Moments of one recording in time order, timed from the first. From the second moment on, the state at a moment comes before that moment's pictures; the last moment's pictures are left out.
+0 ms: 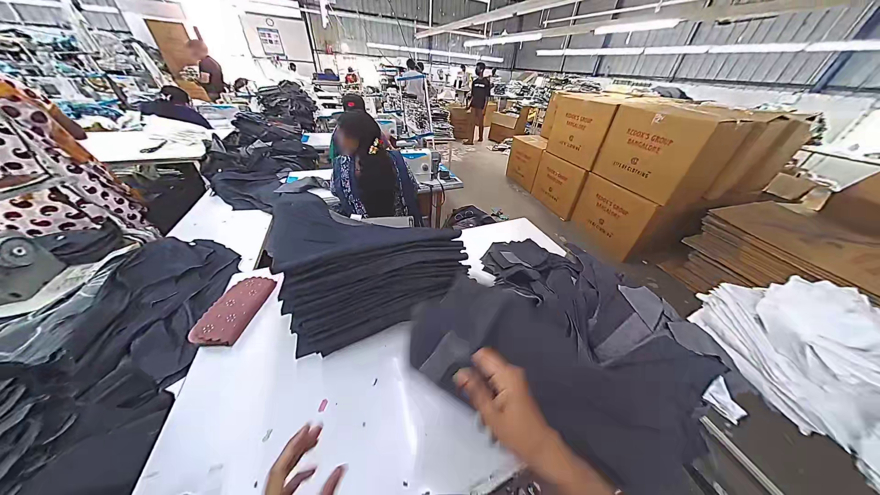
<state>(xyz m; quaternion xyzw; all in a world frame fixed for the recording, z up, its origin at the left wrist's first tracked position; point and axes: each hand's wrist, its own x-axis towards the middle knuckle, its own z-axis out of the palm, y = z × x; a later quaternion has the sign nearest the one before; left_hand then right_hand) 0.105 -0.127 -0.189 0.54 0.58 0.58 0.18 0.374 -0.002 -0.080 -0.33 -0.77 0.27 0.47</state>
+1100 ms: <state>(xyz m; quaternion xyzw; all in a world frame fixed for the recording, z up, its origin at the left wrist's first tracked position) 0.198 -0.234 -0.167 0.53 0.62 0.57 0.10 0.299 -0.156 -0.122 -0.34 -0.61 0.64 0.33</state>
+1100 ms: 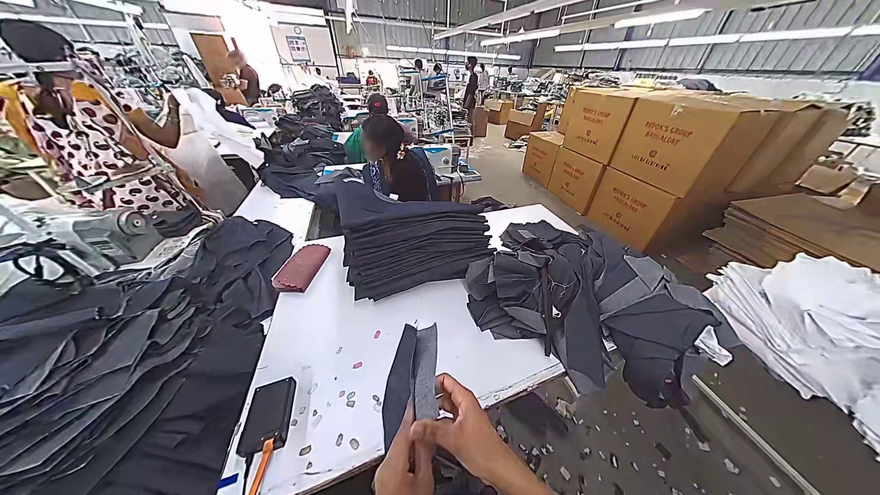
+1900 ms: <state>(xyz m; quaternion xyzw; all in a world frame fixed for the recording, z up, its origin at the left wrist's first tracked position) 0.079 -0.269 -0.206 0.28 0.59 0.71 0.24 0.505 -0.085 -0.128 -0.65 -0.65 0.13 0.36</state>
